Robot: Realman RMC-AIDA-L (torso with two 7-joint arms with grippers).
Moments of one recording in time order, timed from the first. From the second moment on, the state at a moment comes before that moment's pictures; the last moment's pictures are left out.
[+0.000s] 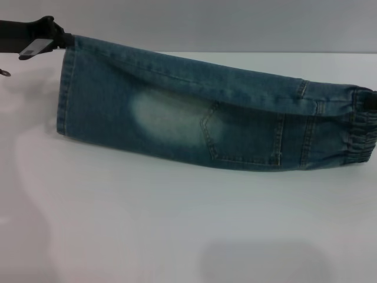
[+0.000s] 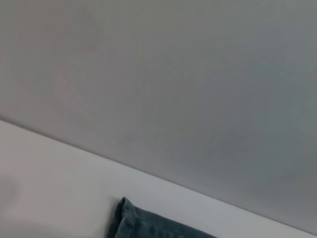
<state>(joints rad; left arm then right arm) -0.83 -1.86 0.58 0.58 2.33 1.13 -2.56 0.56 1.89 -0.43 -0.65 -2.20 -1.45 1.99</state>
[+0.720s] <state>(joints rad) -0.87 -1.92 0.60 0.58 2.33 1.04 -2.52 0.56 1.89 -0.43 -0.66 -2.15 -1.42 1.96</state>
